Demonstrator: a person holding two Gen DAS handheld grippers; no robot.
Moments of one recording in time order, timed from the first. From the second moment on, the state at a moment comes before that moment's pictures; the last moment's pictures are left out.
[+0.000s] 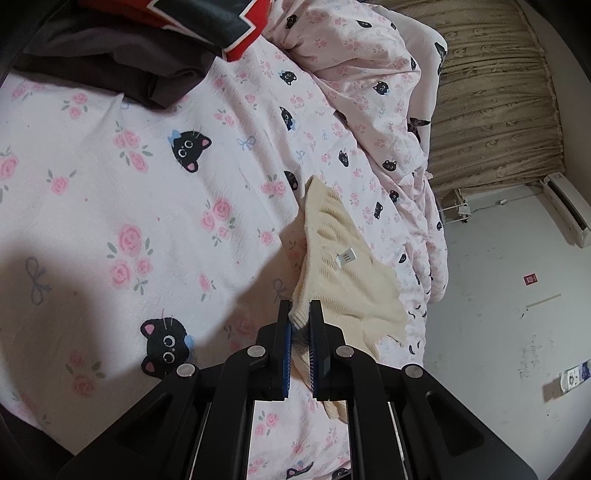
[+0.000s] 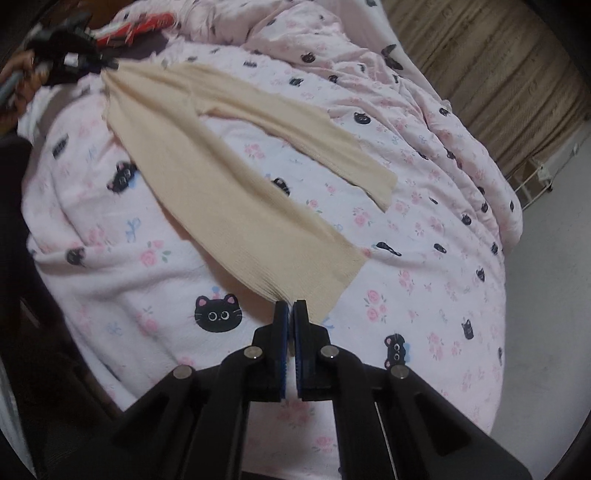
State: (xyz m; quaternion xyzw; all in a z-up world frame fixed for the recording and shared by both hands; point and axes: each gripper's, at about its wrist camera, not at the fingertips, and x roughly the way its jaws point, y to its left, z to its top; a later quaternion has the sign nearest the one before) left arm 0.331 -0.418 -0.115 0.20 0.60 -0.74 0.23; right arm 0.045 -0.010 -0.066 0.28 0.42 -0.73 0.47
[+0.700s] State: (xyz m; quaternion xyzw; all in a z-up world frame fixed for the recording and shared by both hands) left arm 0.322 -0.416 -0.099 0.25 0.58 -0.74 0.25; right arm 0.022 0.019 -0.053 0.35 0.33 -0.71 0.52
